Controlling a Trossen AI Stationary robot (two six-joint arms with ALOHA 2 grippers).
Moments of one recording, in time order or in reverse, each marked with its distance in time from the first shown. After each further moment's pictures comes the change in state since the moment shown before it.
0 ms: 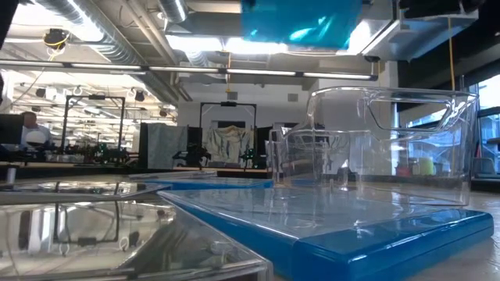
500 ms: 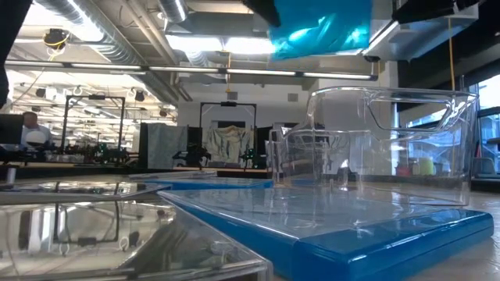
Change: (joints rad) left arm 0.268 -0.084 -0.078 0.363 0.445 0.184; right arm -0.066 0.061 0.000 0.050 -0.054 -0.126
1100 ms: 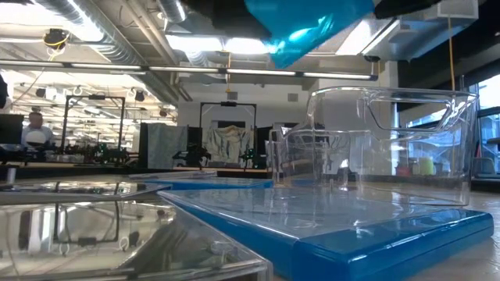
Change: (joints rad) left arm 0.132 -0.373 -0.808 0.814 0.442 0.124; right arm -0.116 0.043 0.000 0.467 -0.197 -0.530
